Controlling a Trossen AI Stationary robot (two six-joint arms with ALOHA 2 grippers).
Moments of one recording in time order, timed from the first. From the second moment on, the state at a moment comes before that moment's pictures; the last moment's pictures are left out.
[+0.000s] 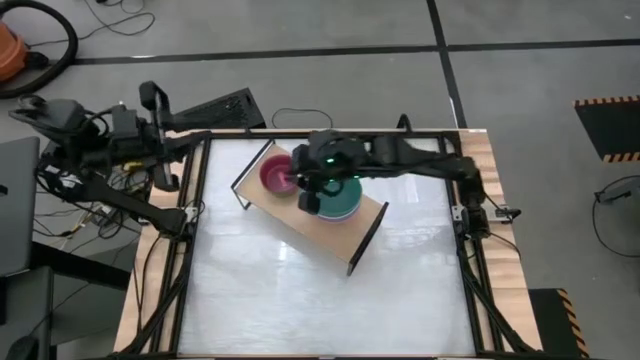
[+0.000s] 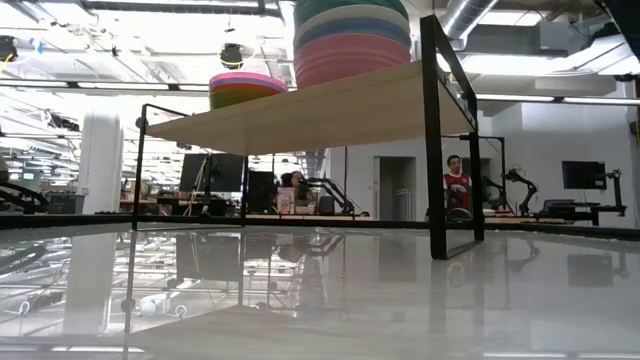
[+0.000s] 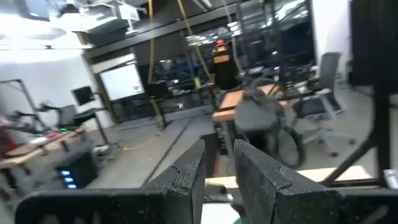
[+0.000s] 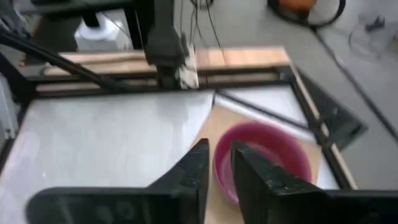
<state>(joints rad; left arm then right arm) -0.17 0.99 1.73 -0.59 -0.43 0.31 0.00 1.99 2.35 -0.90 0.12 0.02</state>
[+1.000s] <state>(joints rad) -0.17 0.99 1.63 -0.56 -0.44 0.19 -0.03 1.32 1.03 0.31 0.03 0.12</state>
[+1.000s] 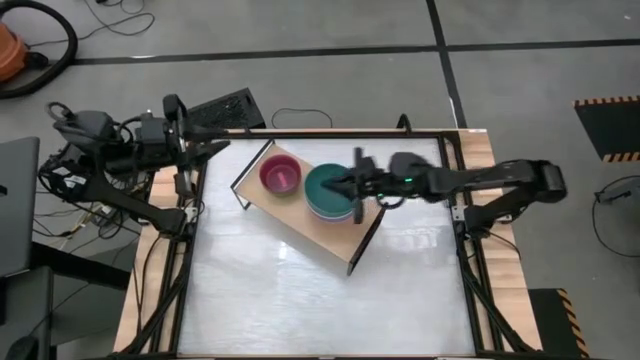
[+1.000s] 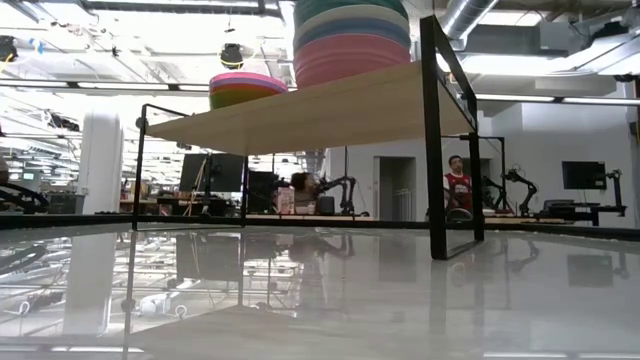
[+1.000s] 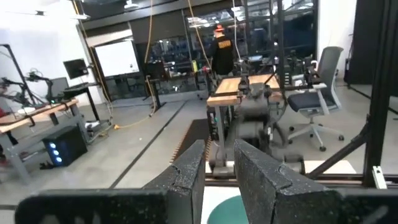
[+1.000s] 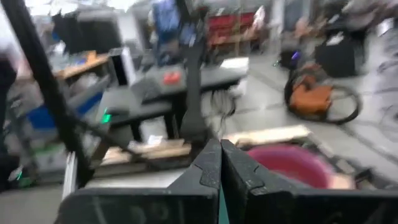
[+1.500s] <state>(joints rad) -0.17 0.99 1.63 -0.56 -0.43 0.15 -0.04 1.56 1.22 0.27 -0.12 0.14</state>
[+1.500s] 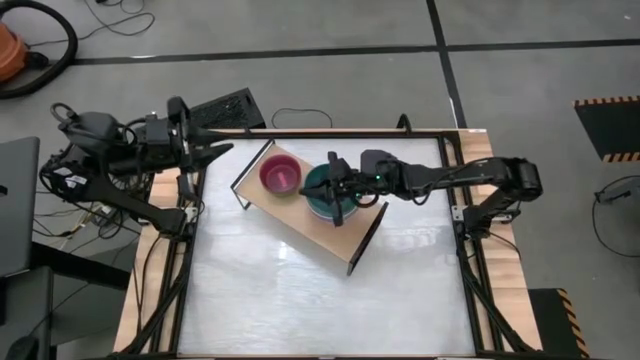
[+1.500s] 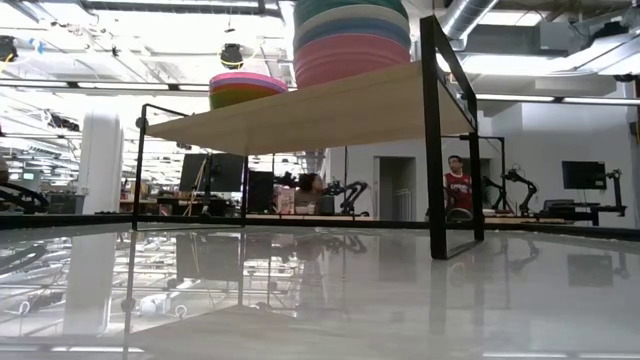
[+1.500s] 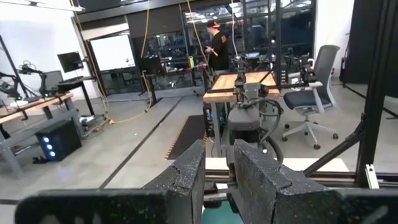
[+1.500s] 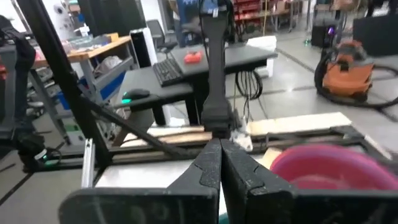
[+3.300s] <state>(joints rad) -0.14 0.29 0.69 -0.21 -0.40 -0.16 0.01 0.15 0.56 -0.18 0.04 0.20</state>
